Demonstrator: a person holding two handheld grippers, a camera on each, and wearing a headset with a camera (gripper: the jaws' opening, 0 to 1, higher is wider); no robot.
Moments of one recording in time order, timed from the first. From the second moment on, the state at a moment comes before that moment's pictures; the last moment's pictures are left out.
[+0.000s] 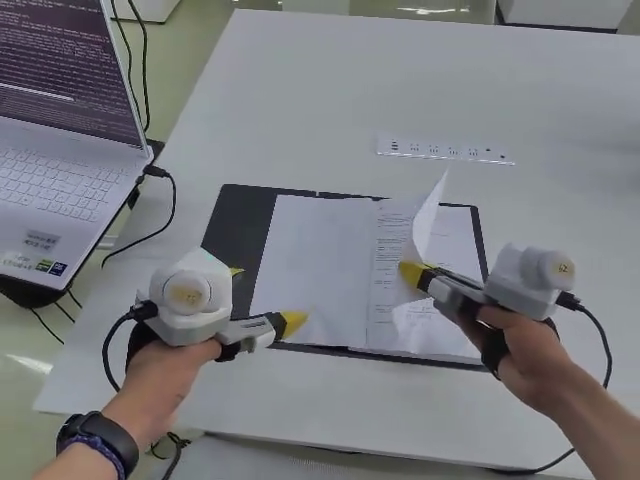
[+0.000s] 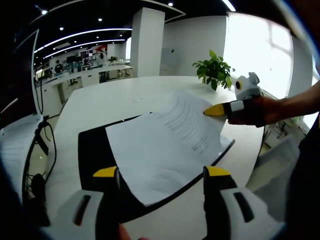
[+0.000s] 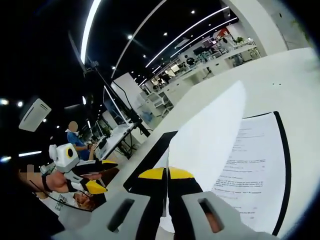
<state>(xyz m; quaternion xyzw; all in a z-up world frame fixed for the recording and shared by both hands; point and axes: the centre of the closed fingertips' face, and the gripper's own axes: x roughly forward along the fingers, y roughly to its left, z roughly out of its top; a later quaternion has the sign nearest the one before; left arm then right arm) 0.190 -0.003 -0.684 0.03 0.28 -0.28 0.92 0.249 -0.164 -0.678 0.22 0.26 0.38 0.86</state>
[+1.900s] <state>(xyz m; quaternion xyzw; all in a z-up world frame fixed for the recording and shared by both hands) 0.166 0.051 -0.693 -0.03 0.29 -0.21 0.93 0.235 -0.002 -0.746 0.27 0.38 0.44 0.77</state>
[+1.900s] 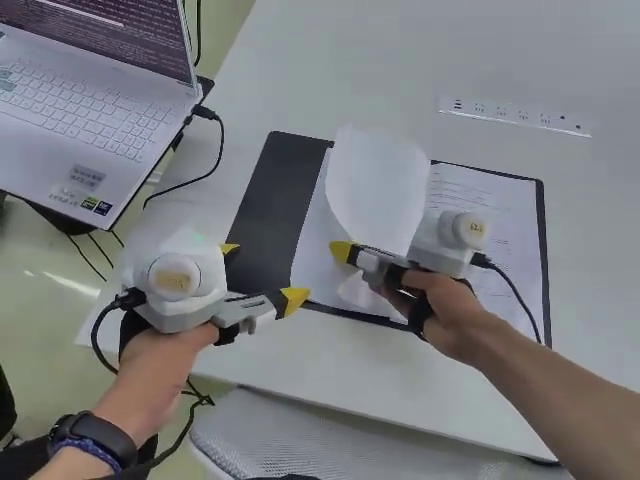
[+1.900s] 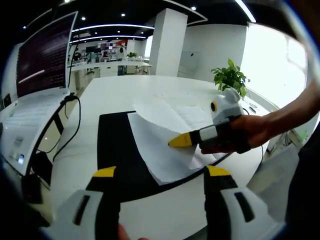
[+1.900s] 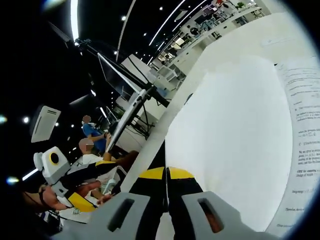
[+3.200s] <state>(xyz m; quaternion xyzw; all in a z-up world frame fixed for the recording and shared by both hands) 0.175 0.048 -0.693 -0.03 0.30 -0.21 0.93 0.201 0.017 -0.760 0.30 0.40 0.47 0.72</state>
